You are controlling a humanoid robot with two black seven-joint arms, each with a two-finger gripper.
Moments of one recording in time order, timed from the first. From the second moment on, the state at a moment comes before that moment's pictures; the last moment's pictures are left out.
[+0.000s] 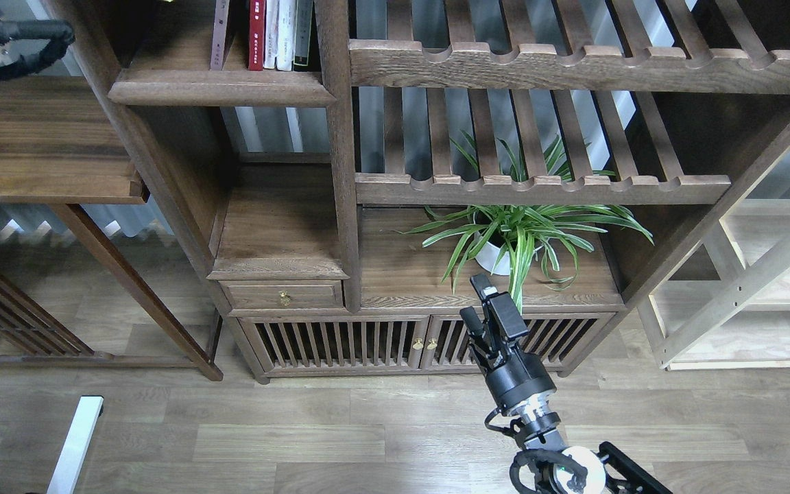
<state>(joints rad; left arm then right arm) -1.19 0.43 -0.91 -0.84 0.59 -0.21 0.04 -0.02 0.01 1.00 1.06 0.24 0.58 0.13</state>
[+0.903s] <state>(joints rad) -1.15 0.35 -0.73 -0.61 0.53 -0.32 -0.25 -0.10 0.02 1.03 1.06 0.27 0.58 0.13</state>
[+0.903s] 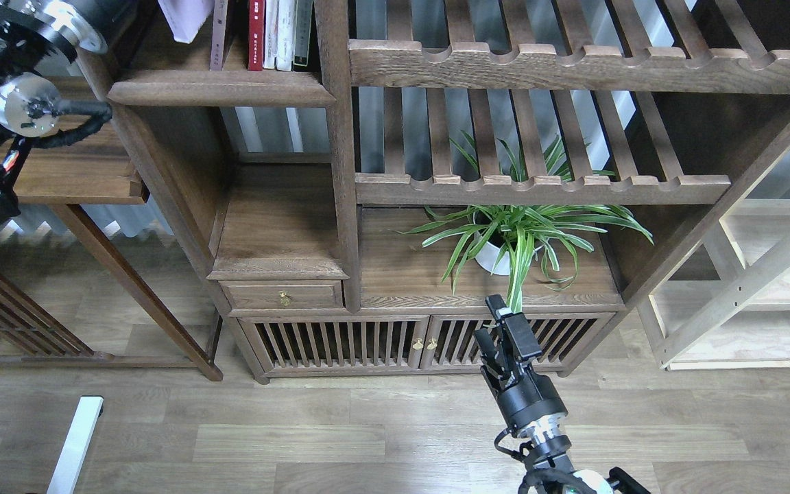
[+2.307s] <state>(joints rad) -1.17 0.23 -0.69 -0.43 0.47 -0.28 -0.30 -0.23 -0.01 1.04 1.06 0.31 0.58 0.13</state>
